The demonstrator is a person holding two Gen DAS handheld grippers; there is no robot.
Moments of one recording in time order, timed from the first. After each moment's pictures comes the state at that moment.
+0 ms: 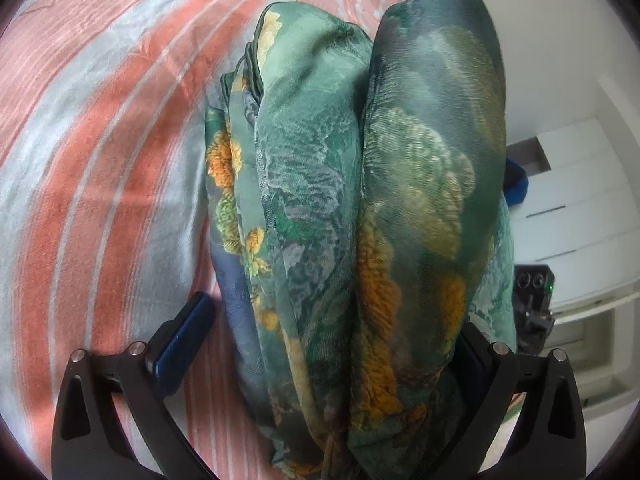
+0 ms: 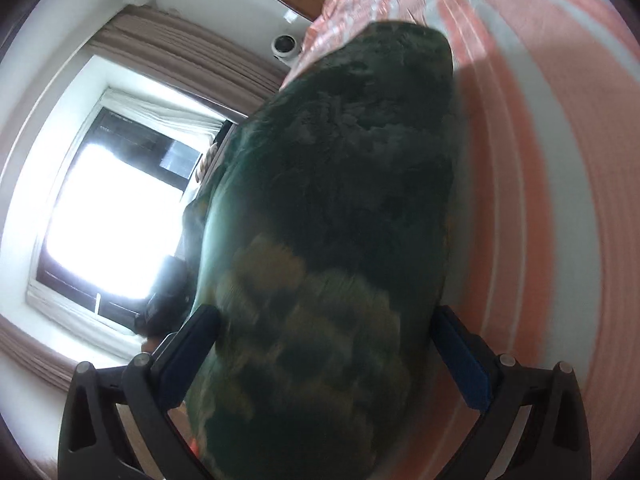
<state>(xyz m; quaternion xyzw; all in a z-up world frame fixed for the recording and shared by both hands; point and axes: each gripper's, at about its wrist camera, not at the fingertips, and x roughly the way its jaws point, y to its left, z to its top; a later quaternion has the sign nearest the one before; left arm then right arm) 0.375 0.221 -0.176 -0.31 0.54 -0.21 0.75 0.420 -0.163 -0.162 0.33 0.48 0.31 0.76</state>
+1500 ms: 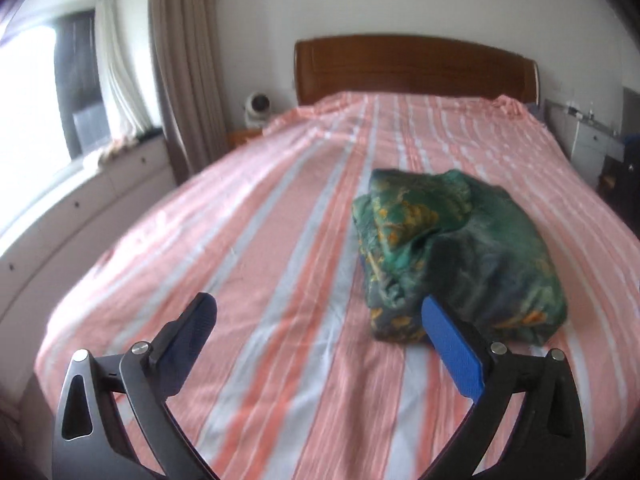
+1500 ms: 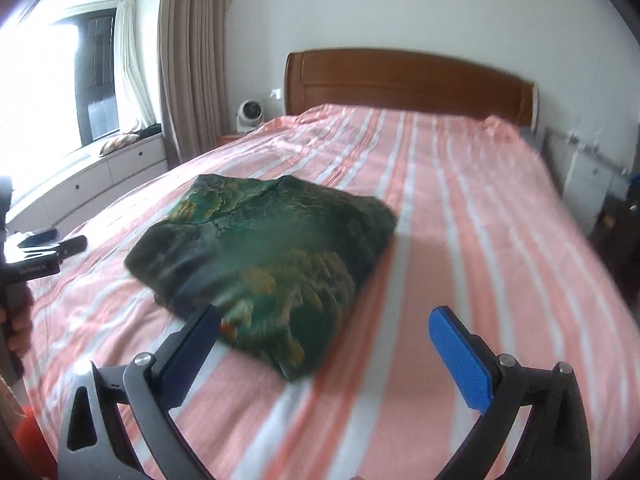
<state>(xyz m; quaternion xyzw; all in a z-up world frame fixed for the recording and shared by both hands) 0.269 0.138 -0.014 0.02 0.27 0.11 0.96 0.336 -0.150 -0.008 -0.03 0.29 0.09 0.95</state>
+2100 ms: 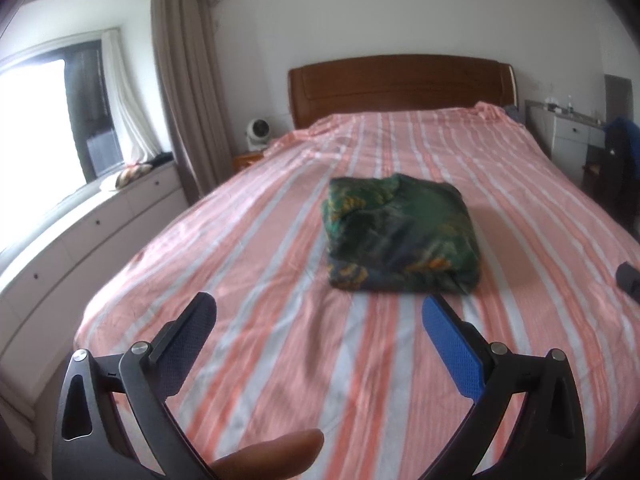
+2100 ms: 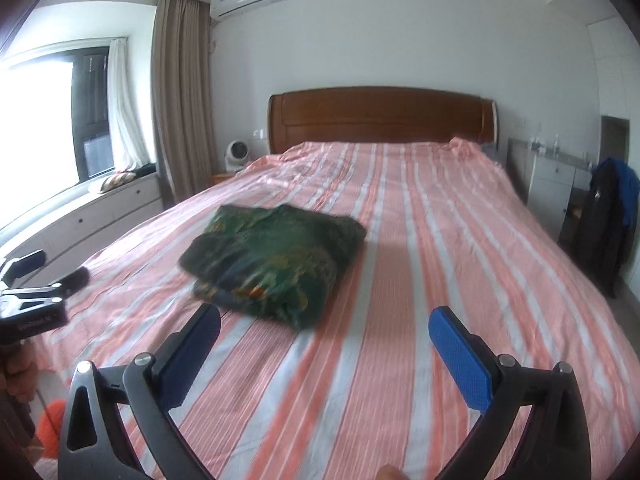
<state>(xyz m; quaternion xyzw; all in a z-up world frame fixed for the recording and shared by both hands) 0.125 0.052 0.025 0.04 0.26 0.10 0.96 0.183 -0.169 0.033 0.01 0.24 0.07 0.97</state>
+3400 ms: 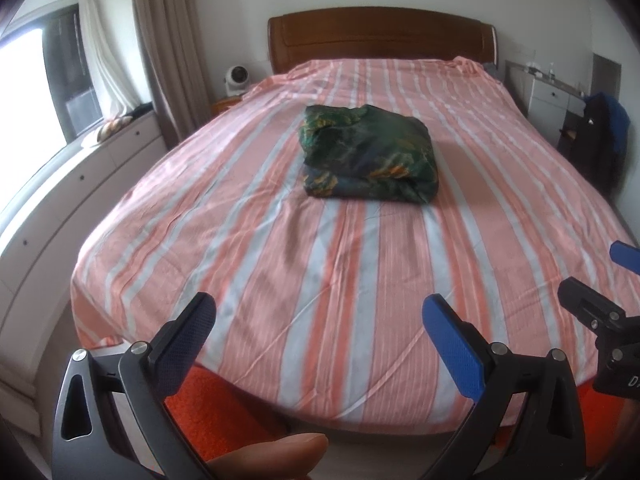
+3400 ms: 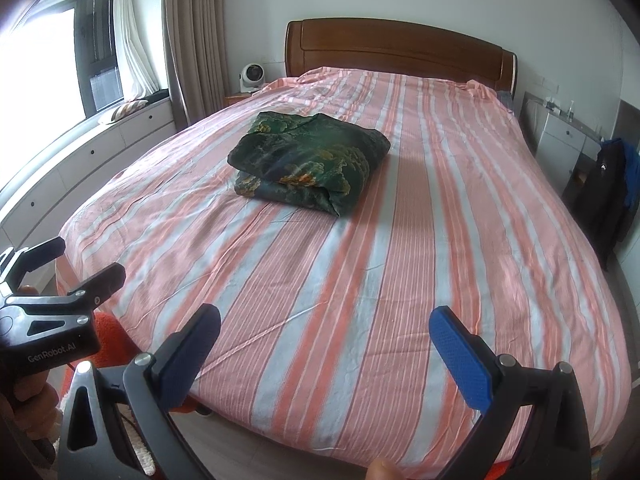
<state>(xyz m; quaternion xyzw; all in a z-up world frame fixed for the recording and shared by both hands) 0.036 0.041 0.007 0.02 0.35 0.07 0.93 0.091 -0.120 0.022 -0.03 0.38 0.08 0.92</state>
